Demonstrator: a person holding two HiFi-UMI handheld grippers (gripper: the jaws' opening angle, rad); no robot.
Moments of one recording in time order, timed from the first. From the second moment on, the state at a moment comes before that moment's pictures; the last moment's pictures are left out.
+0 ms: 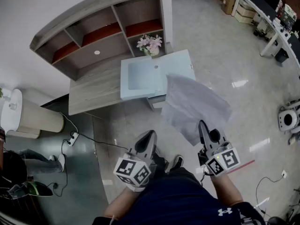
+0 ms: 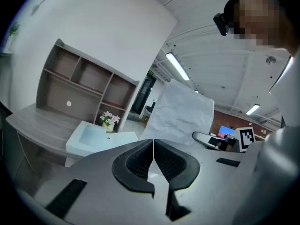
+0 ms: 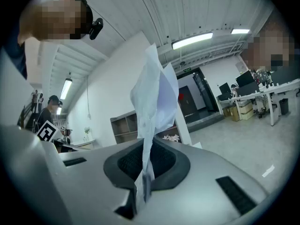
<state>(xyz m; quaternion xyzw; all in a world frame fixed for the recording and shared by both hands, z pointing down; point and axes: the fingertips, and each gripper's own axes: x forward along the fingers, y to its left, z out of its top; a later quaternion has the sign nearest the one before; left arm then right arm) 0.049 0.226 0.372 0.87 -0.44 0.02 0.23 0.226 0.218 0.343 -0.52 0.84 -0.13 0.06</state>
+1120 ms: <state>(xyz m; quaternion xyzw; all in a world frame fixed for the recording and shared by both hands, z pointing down) -0.050 0.203 0.346 0.88 -0.43 -0.03 0.19 0.182 0.214 0.333 -0.58 0.80 -0.11 0.06</state>
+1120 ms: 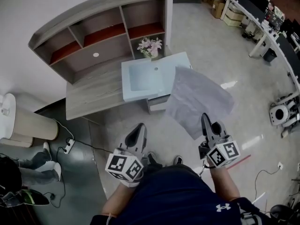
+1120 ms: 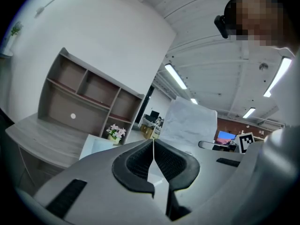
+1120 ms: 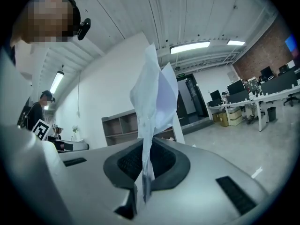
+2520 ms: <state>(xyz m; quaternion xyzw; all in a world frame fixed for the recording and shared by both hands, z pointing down) -0.113 0.000 0.357 0.83 -0.52 -0.03 0.19 0.163 0.003 0.359 -0.56 0.82 -0.15 0.04</state>
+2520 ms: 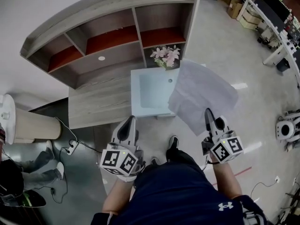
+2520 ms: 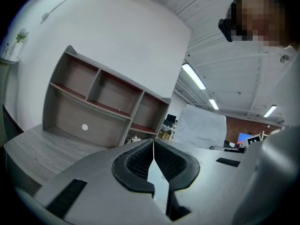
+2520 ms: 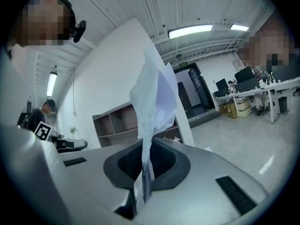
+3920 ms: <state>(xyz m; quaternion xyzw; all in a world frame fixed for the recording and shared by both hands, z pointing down) -0.103 -0.174 0.436 0.80 -0.58 0.08 0.14 0.162 -0.197 0.473 -0.47 0.83 -0.28 0.06</state>
